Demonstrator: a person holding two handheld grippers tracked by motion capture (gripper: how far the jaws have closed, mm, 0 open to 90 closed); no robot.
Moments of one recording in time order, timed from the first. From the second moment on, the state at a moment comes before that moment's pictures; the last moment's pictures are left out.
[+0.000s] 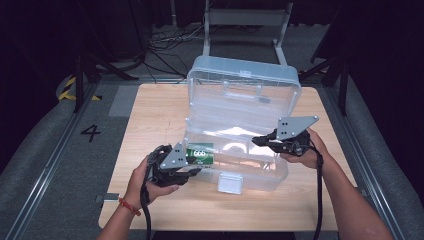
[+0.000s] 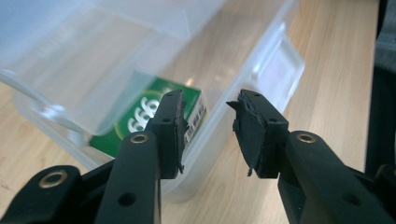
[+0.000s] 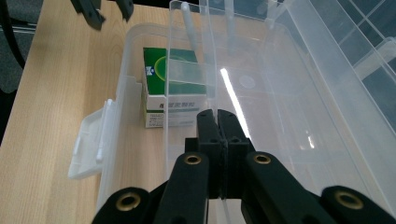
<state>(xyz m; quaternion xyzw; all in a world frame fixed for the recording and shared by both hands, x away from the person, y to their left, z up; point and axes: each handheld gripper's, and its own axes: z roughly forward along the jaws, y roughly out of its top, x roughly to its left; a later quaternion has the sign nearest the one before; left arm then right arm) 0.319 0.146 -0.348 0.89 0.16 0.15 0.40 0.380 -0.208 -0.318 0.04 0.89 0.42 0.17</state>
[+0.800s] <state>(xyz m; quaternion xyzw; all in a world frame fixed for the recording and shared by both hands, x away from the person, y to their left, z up) 0.373 0.143 -0.284 0.86 0.19 0.19 0.43 0.374 -0.210 -0.322 0.04 0.89 0.42 0.17</state>
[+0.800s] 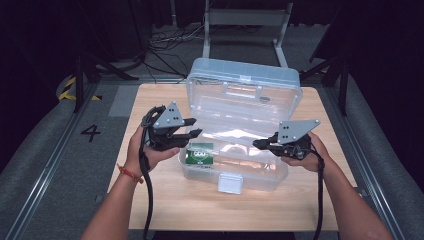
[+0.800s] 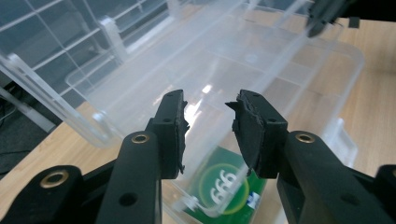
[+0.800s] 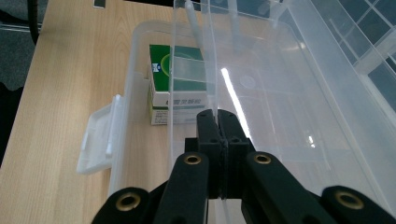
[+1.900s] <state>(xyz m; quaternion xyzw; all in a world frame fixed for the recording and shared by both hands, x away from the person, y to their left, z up) 0.446 0.154 -0.300 0.83 0.27 0.20 0.45 0.362 -0.211 -0.328 0.04 0.89 0.42 0.18</state>
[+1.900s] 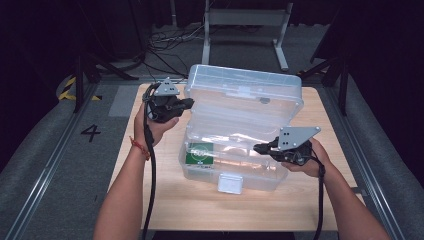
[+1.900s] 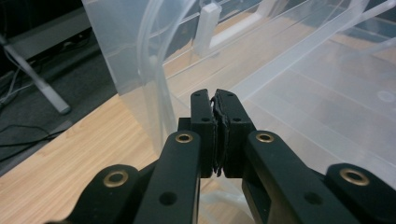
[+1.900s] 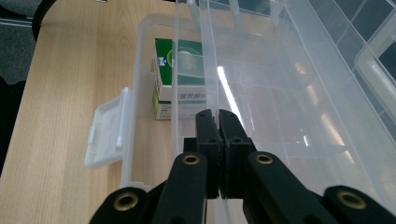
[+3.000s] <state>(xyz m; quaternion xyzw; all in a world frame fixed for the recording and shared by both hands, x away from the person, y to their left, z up) 0.437 0.166 -0.302 0.83 0.27 0.19 0.45 0.340 -0.241 -0.335 0.09 0.87 0.43 0.21</state>
